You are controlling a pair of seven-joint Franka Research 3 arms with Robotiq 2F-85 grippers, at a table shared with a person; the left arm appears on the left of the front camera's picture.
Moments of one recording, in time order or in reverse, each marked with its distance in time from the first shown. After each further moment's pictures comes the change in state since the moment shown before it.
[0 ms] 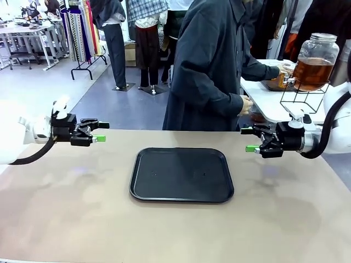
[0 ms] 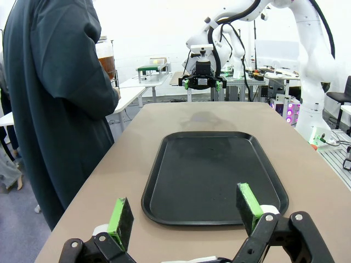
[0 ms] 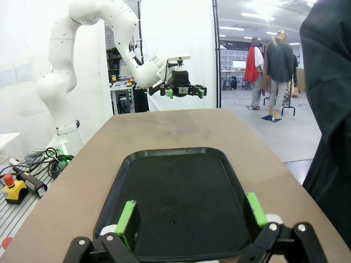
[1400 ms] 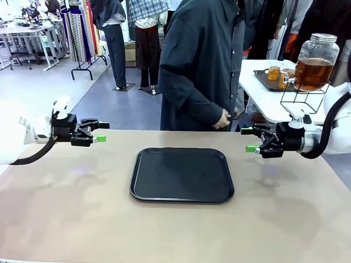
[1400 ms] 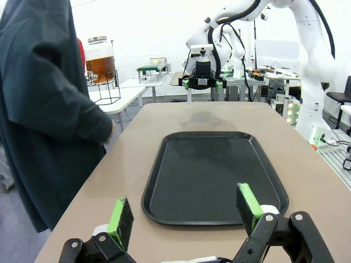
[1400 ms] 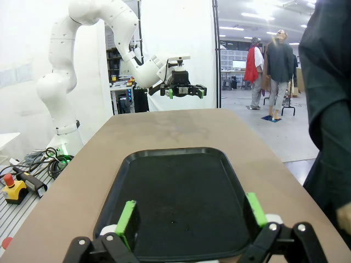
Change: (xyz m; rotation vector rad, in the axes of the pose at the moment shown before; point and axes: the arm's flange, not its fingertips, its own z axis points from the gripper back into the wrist) left arm 0.000 0.000 0.000 0.000 0.000 0.000; right arm 0.000 0.000 0.000 0.000 0.000 0.000
